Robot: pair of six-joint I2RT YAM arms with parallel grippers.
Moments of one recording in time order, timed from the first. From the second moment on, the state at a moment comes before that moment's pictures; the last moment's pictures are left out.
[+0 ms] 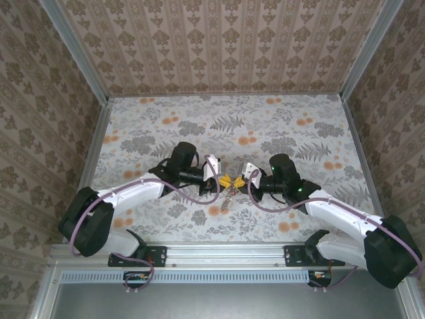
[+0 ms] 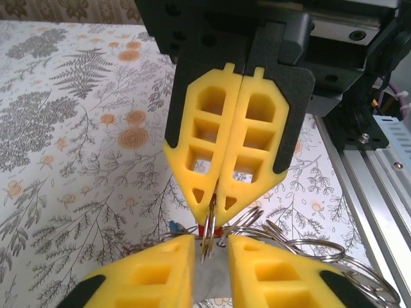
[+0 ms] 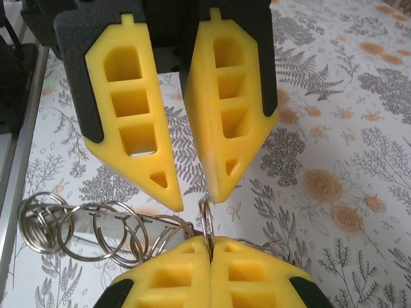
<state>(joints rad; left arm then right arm) -0.73 1.40 0.75 0.05 0.83 0.45 0.55 1.11 0.54 0.01 -0.56 -0.40</state>
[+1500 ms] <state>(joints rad) -0.78 1.47 0.93 -0.25 0.76 0.61 0.59 1.10 0.64 -0.17 -0.50 -0.48</state>
